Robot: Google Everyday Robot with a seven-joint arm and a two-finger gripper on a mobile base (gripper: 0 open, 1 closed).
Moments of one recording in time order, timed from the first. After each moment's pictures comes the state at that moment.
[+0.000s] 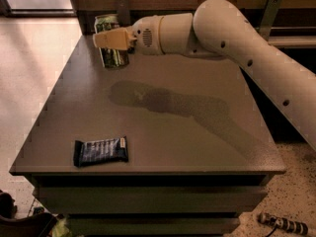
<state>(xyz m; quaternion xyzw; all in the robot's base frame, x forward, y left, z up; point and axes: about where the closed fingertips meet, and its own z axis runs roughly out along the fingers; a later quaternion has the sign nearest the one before) 0.629 0.104 0.976 -0.33 0.70 0.43 0.46</state>
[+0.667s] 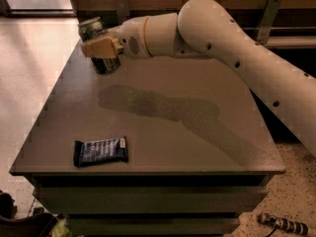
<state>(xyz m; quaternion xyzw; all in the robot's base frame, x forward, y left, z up) 0.613 0.133 0.974 -0.42 0.66 0.37 0.50</state>
